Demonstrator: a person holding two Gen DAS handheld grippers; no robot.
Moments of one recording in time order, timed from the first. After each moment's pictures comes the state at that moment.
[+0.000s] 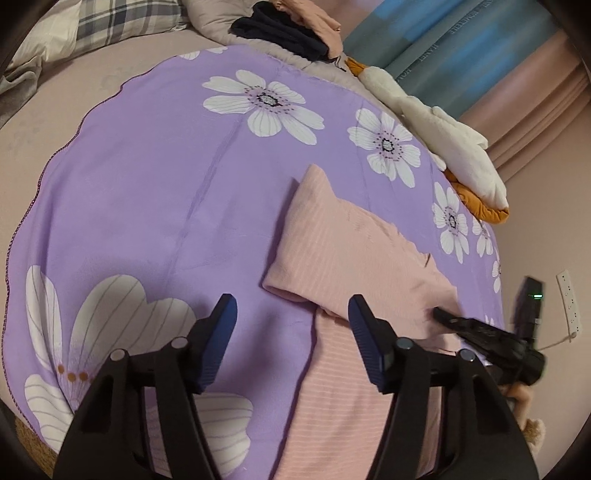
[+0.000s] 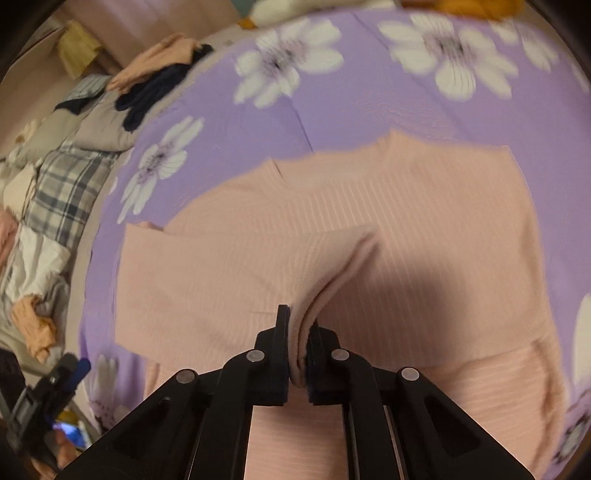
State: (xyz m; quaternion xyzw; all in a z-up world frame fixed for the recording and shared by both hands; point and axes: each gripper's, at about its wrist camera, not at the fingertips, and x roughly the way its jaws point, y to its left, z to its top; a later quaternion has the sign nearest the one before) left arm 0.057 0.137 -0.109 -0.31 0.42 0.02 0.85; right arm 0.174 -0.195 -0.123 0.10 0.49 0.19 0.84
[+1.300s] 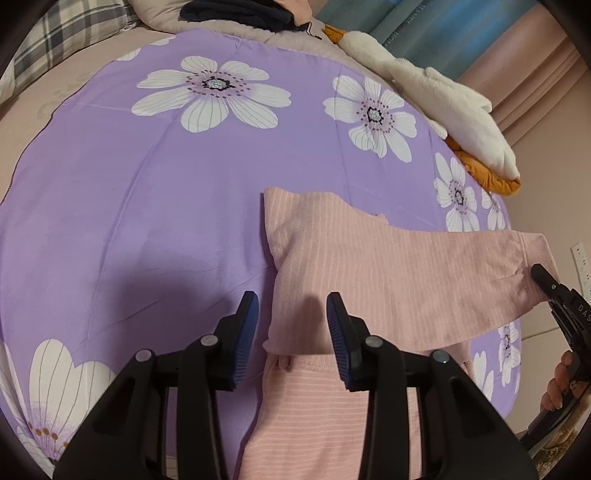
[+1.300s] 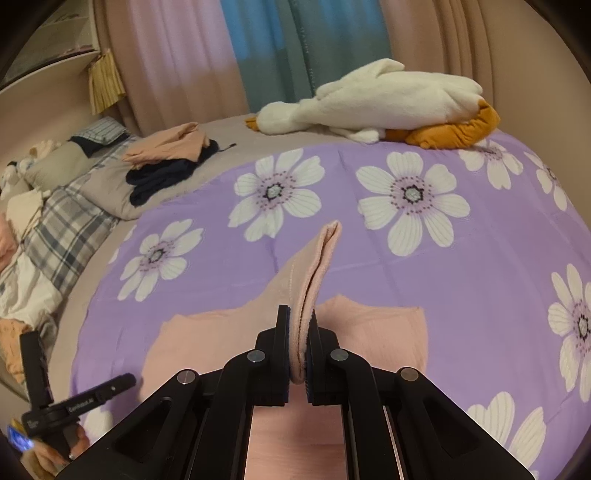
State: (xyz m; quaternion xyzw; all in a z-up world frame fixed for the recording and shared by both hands) left arm 0.143 0.088 -0.112 -0.25 0.47 0.00 0.85; right arm 0.178 -0.231 -0.024 0.06 0.34 0.13 0.93
